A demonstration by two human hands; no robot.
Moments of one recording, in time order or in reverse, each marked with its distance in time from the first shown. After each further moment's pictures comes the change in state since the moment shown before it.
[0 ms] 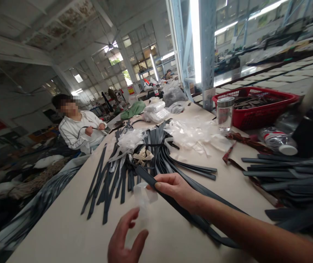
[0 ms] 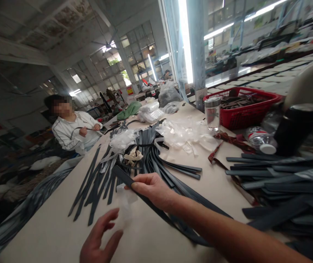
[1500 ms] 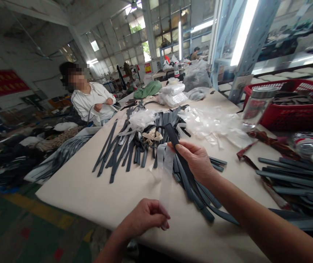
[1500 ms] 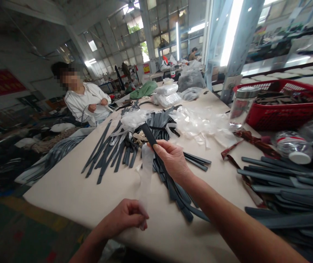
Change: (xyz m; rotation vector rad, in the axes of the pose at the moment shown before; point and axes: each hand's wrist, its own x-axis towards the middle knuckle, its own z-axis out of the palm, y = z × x) left_hand -0.011 0.018 0.029 -0.509 -0.813 -0.466; right_hand 0.010 -0.012 -0.017 -0.181 0.355 -0.255
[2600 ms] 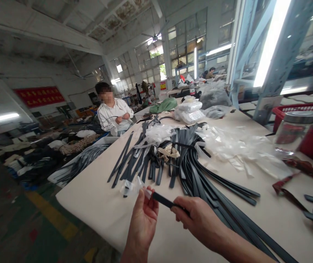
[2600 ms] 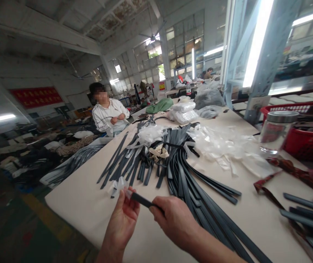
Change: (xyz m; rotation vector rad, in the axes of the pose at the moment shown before) left_hand 0.019 0.030 -0.027 -1.298 0.715 0.478; right_hand -0.048 0.012 0.036 -0.892 -0.588 0.014
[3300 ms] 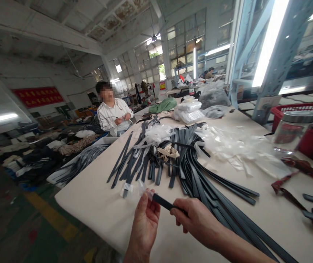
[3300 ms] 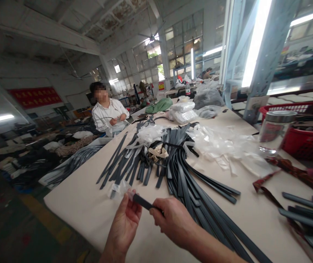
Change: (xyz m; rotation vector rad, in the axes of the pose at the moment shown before) left_hand 0.004 -0.009 -0.016 0.071 -0.023 0.012; right_hand 0.005 0.020 0.014 0.110 -0.039 0.052
